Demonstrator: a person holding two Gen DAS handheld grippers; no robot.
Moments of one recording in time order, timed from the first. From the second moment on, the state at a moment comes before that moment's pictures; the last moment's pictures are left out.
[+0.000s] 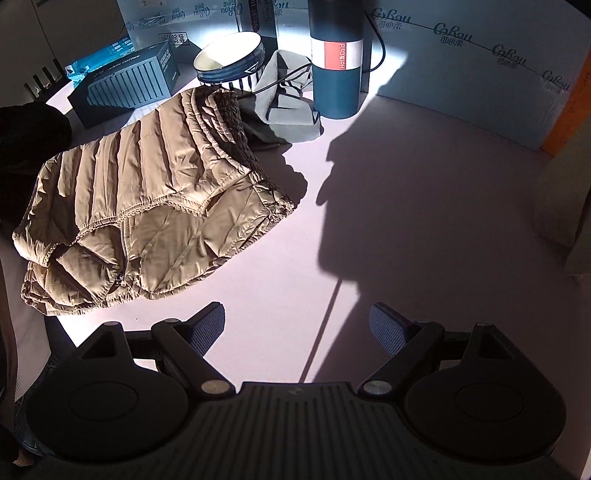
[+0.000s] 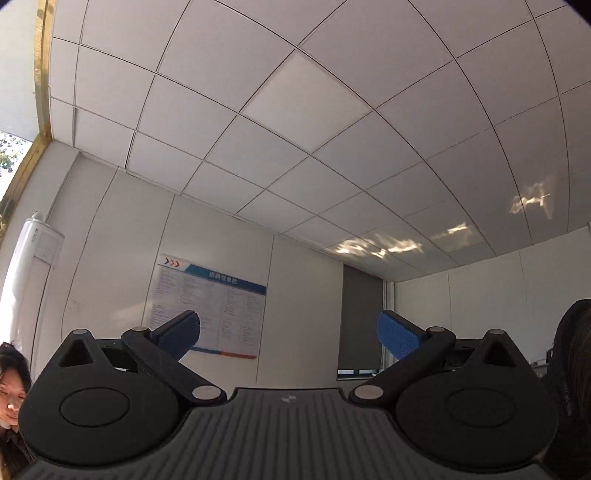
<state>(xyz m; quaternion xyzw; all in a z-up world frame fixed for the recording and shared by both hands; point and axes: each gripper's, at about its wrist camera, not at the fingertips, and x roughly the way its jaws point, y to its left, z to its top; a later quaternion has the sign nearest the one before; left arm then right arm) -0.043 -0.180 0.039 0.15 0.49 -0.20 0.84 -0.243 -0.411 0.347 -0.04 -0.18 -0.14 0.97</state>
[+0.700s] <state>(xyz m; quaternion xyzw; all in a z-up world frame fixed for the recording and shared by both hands) -0.062 -0.230 0.020 0.20 0.50 -0.25 0.81 -0.377 -0.352 0.118 0.07 0.24 -0.34 0.91</state>
